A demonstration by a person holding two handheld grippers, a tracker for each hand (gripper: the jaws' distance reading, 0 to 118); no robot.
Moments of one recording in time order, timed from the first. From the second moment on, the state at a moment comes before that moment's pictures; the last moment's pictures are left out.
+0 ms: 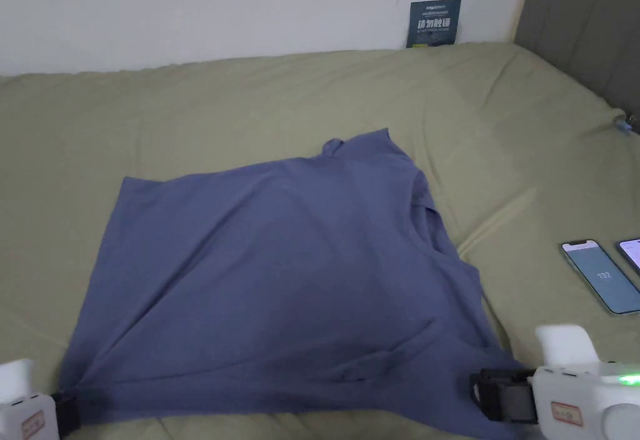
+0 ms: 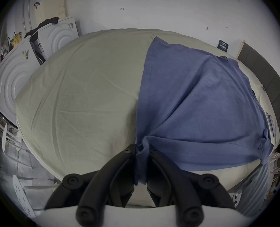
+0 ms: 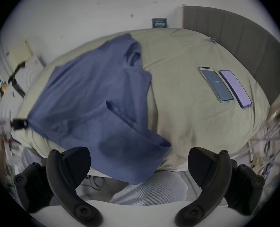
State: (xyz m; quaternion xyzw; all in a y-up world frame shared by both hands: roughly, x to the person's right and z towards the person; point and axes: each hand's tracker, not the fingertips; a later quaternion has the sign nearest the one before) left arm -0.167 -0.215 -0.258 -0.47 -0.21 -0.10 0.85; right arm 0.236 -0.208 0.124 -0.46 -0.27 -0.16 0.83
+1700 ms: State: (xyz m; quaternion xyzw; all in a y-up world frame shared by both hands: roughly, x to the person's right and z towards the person) left arm -0.061 -0.144 -0.415 -0.41 -0.23 -0.07 0.88; right arm 0.373 -0.129 -0.057 -0.38 -0.23 -0.21 0.87
